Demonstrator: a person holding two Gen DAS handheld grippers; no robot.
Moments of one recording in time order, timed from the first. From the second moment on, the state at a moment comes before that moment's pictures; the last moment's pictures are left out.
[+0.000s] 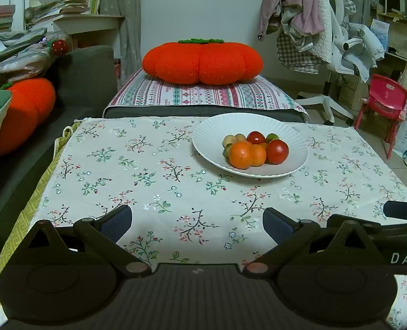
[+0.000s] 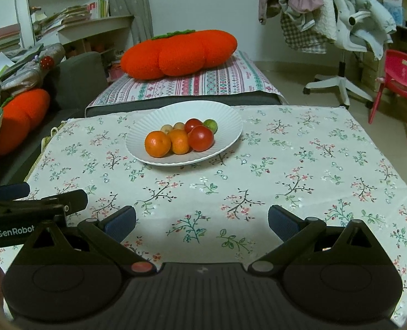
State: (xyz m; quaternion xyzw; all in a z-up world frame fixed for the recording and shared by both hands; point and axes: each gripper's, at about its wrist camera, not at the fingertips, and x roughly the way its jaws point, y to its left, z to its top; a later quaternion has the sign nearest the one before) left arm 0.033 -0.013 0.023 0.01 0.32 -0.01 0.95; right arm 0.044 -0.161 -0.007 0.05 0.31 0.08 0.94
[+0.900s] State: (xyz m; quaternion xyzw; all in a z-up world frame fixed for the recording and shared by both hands) left arm 0.034 -0.016 0.021 0.02 0.32 -0.01 0.95; right arm 0.044 -0.162 -0.008 0.05 0.32 0.08 0.94
